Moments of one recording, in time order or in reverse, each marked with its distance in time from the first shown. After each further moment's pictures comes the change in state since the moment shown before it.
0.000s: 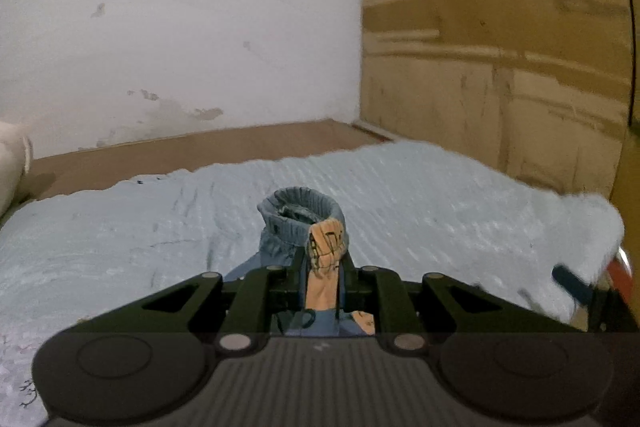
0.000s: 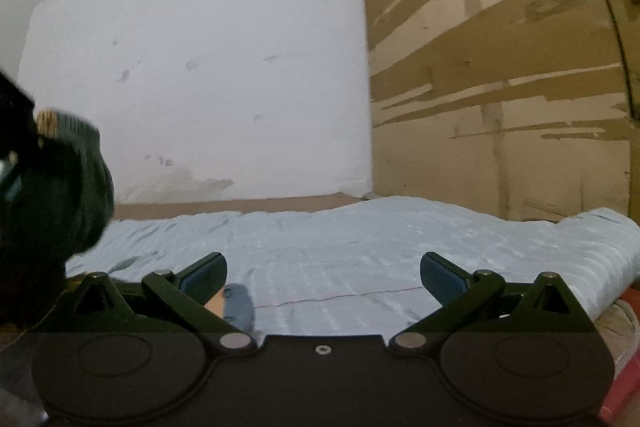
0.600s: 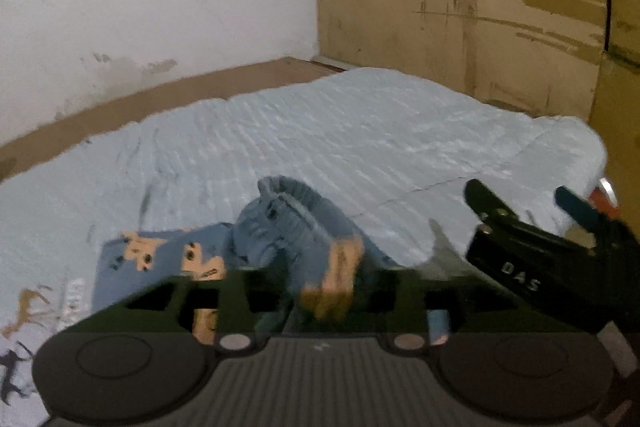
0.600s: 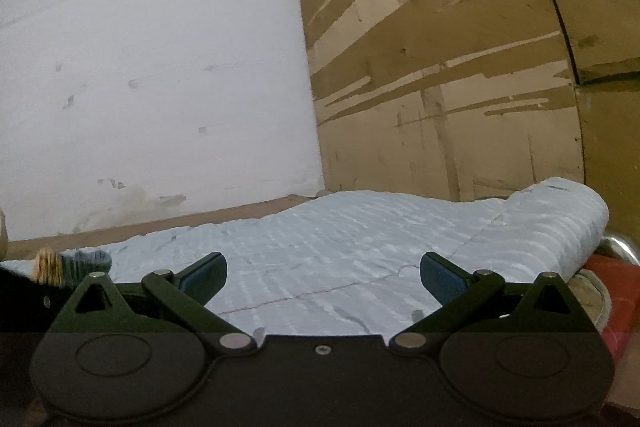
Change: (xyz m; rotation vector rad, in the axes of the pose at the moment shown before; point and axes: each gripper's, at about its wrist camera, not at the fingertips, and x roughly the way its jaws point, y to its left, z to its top) left arm 0.032 -0.037 -0.027 0.060 0.179 -0.103; right arm 0.010 -0.033 -0.004 0.114 0.012 -0.128
